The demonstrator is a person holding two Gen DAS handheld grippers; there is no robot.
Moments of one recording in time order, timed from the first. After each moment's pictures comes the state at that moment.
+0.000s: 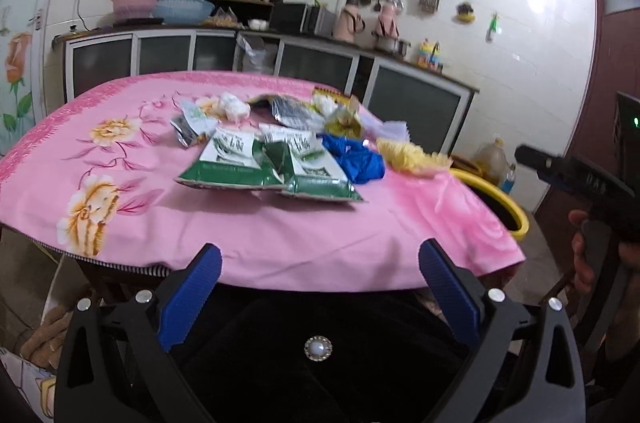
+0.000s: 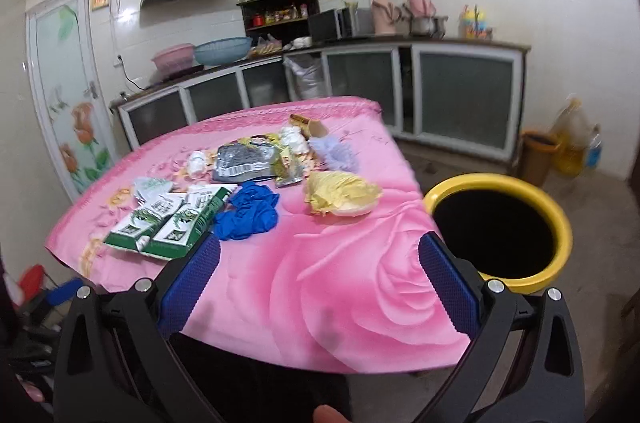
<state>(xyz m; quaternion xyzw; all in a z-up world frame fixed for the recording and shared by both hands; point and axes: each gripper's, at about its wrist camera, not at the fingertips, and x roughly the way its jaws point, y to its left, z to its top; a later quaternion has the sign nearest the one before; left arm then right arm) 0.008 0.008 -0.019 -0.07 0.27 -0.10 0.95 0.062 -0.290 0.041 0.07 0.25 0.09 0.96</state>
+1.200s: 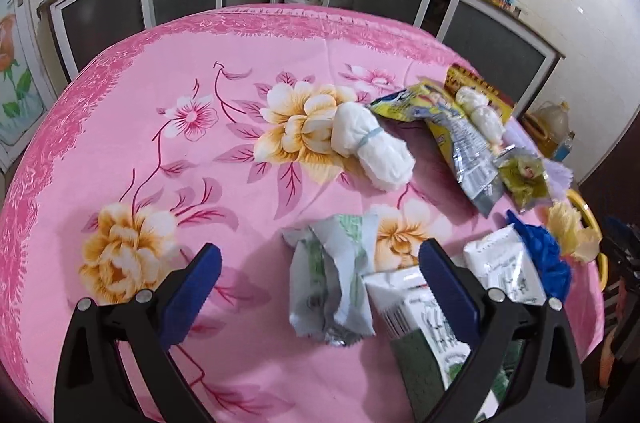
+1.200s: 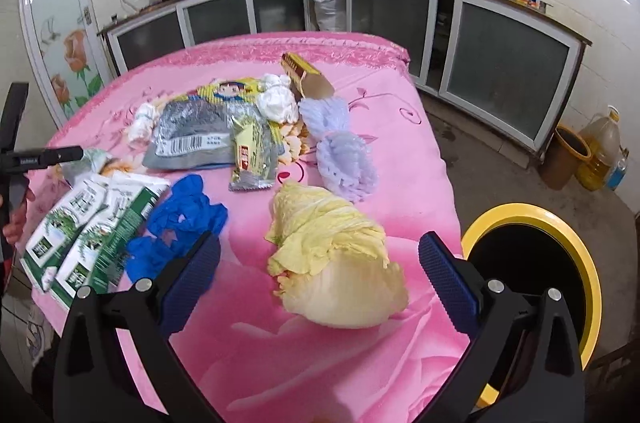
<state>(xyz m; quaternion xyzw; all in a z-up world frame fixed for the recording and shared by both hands) 0.296 0.133 -0.009 -0.05 0.45 -0.05 0.89 0.256 -0.267 0.007 -0.02 0.38 0.12 0.92</state>
